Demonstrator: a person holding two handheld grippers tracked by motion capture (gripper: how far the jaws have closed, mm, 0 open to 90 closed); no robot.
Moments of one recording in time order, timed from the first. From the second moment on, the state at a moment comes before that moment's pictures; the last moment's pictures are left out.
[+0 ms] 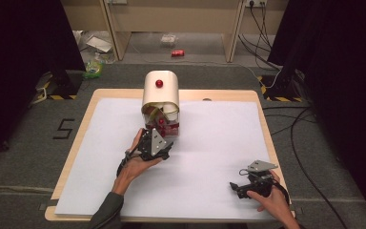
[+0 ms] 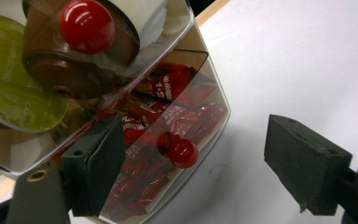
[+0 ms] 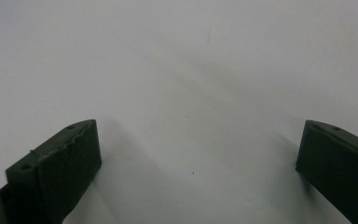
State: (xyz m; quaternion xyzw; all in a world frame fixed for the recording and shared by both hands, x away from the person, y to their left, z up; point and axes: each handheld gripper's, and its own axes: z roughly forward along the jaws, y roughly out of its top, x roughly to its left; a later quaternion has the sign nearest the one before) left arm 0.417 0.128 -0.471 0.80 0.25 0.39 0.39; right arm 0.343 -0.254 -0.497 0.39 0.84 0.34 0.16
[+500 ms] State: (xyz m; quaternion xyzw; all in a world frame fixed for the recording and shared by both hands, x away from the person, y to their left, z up) left arm 0.418 0.118 -0.474 0.81 0.21 0.43 0.35; right arm 0.343 -0.254 -0.497 0.39 0.84 0.34 0.16
